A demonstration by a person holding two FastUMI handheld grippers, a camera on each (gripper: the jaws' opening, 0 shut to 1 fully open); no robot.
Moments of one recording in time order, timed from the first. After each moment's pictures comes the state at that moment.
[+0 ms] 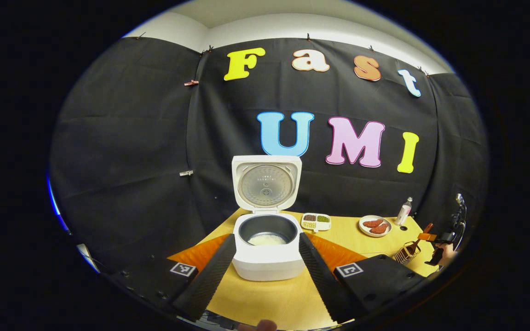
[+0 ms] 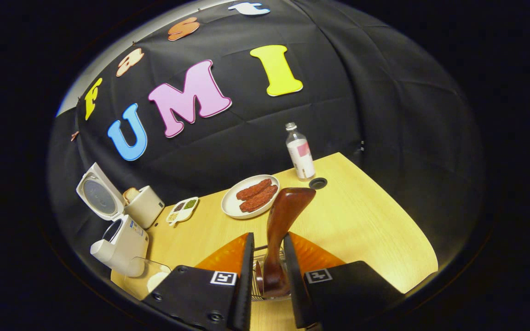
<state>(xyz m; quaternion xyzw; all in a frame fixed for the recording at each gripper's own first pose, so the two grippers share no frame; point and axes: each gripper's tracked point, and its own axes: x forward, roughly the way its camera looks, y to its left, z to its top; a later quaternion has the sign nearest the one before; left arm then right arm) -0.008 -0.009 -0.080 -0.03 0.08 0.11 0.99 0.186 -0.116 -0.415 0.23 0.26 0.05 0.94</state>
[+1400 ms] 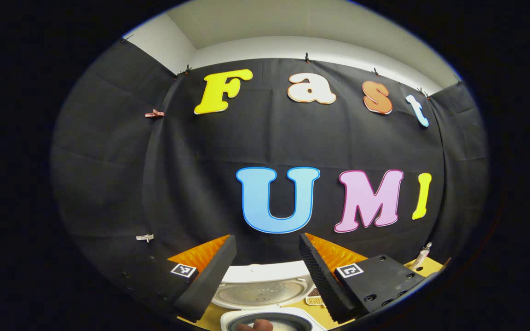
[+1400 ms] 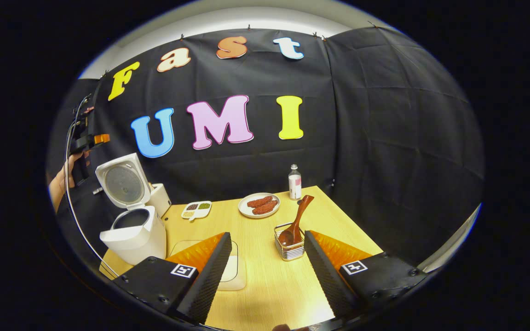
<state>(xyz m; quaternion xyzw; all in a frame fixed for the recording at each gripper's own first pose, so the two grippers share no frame) 0.314 0.081 0.066 0.01 -0.07 0.05 1.00 -0.016 -0.045 -0.233 0.11 0.19 -0.02 0.97</state>
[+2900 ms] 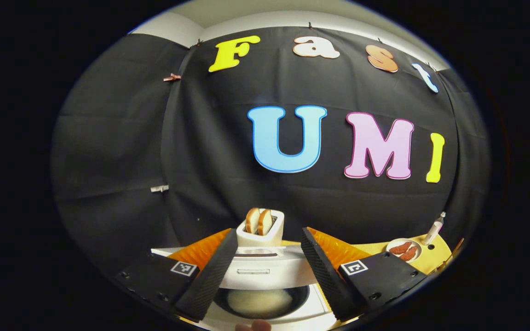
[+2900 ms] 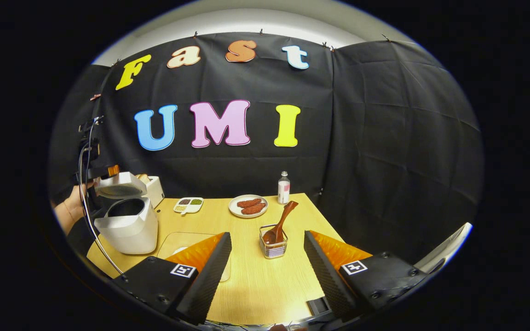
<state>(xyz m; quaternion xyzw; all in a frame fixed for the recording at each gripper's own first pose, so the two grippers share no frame) 0.239 0.036 -0.110 -0.03 0.06 0.11 0.99 -0.047 -0.068 -0.201 0.07 0.18 -0.03 0.98</state>
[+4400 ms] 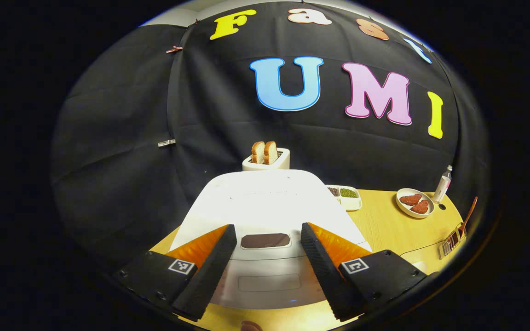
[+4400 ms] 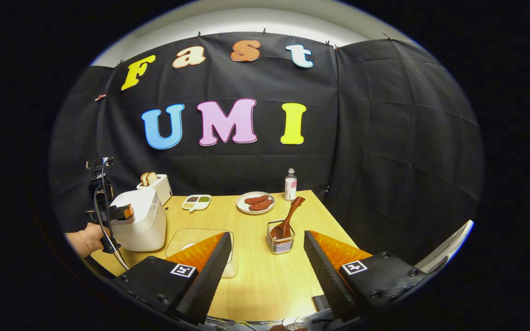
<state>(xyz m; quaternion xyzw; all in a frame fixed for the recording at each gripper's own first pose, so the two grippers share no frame) 0.184 0.031 -0.248 -0.01 0.18 0.12 0.98 -0.063 -0.056 -0.200 0.08 0.18 -0.01 0.98</state>
